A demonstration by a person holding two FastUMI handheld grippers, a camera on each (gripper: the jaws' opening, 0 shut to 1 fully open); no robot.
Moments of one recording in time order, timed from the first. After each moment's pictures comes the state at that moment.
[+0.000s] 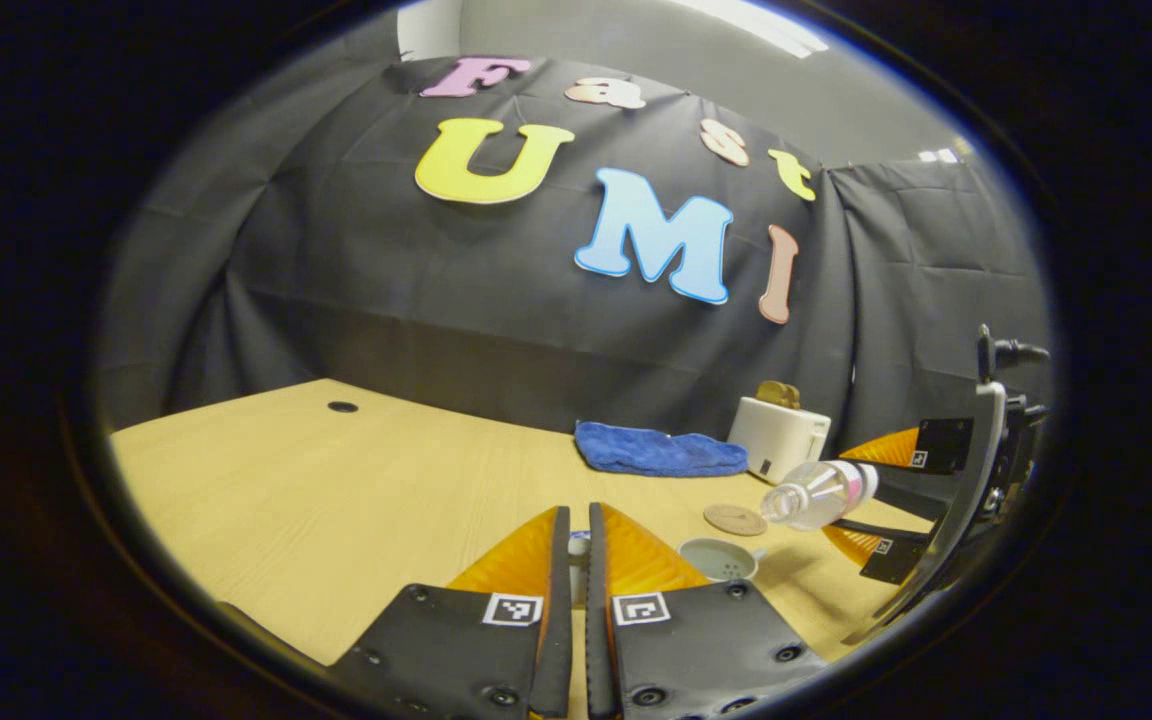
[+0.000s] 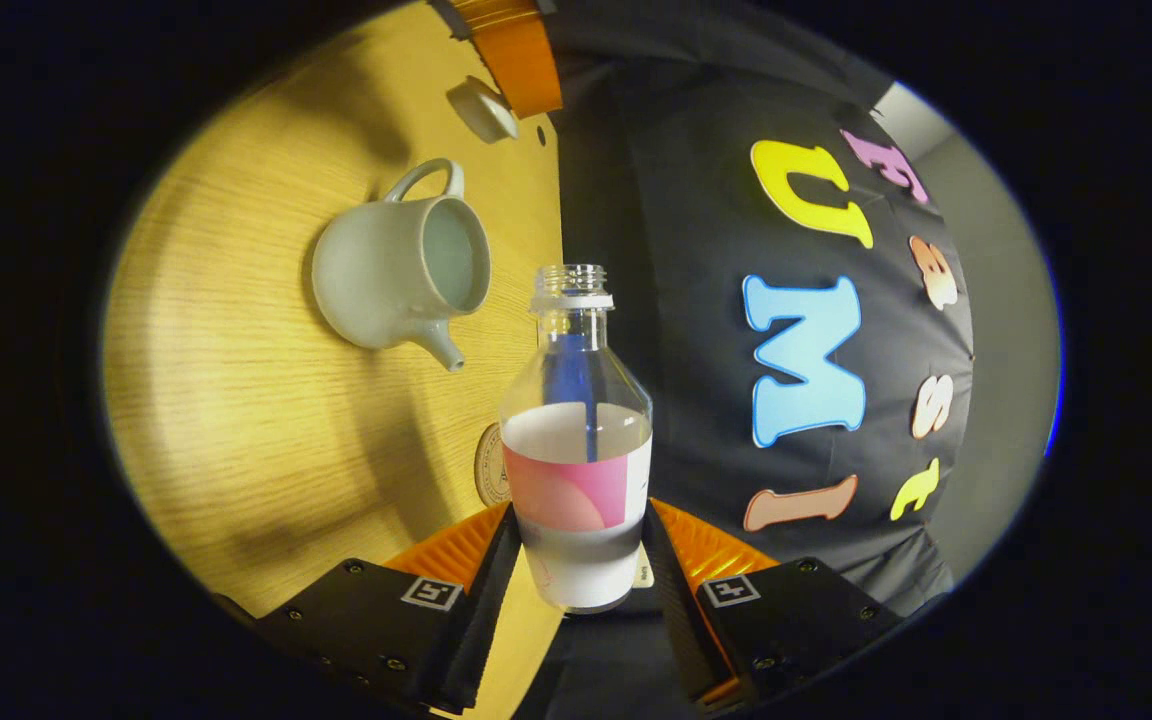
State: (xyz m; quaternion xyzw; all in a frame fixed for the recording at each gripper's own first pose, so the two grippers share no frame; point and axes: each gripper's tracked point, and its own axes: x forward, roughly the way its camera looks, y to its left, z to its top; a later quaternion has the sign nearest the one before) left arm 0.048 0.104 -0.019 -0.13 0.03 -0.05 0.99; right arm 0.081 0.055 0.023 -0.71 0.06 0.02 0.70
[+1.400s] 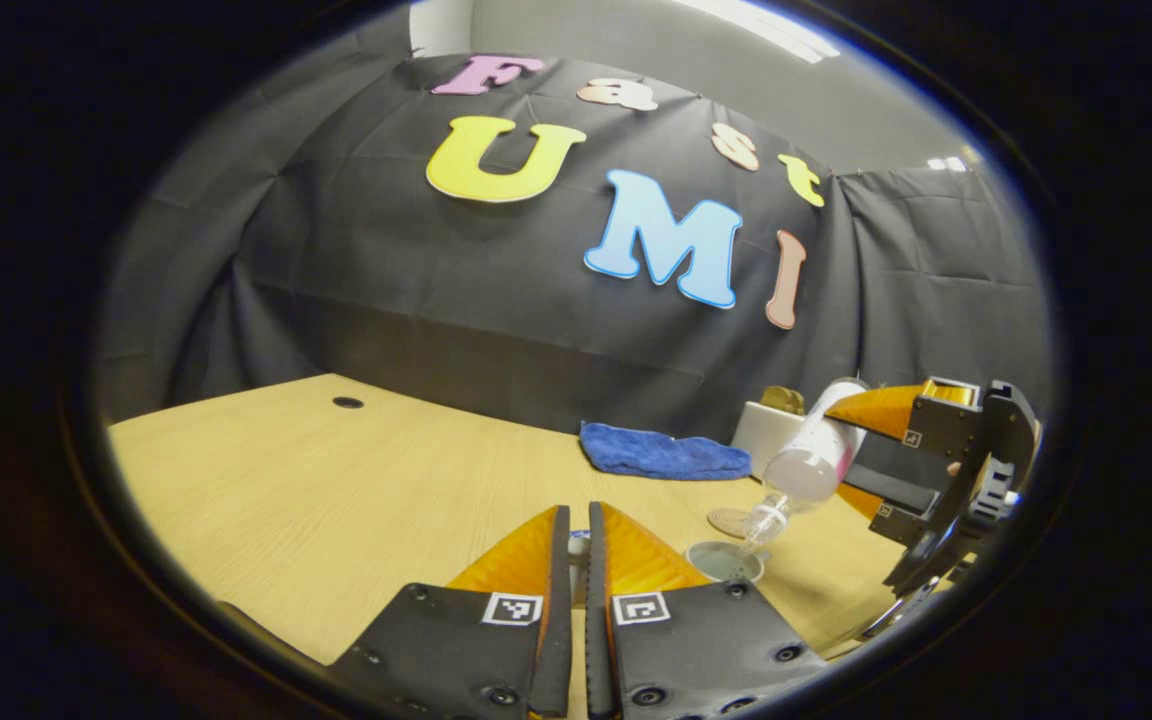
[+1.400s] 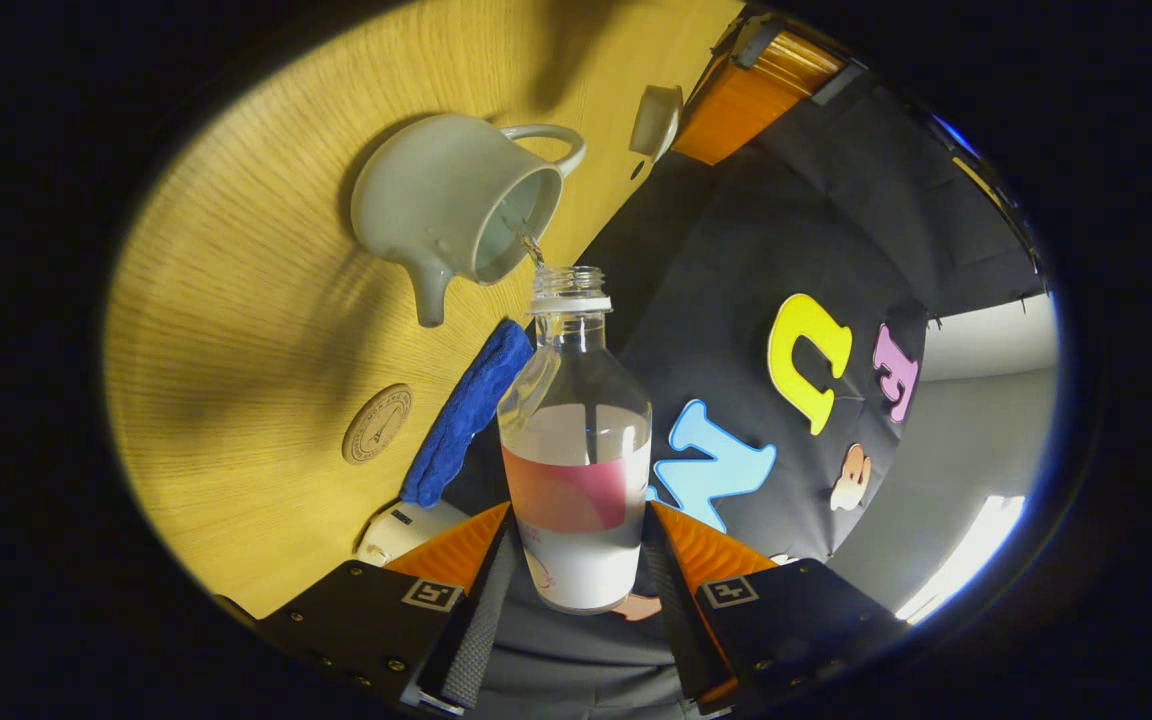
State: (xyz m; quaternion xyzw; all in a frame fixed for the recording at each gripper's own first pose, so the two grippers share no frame) left arm 0.051 0.110 -0.020 -0.14 0.02 -0.04 0.99; right arm 0.096 0.089 0.082 -0.88 -0.08 -0.02 0.47
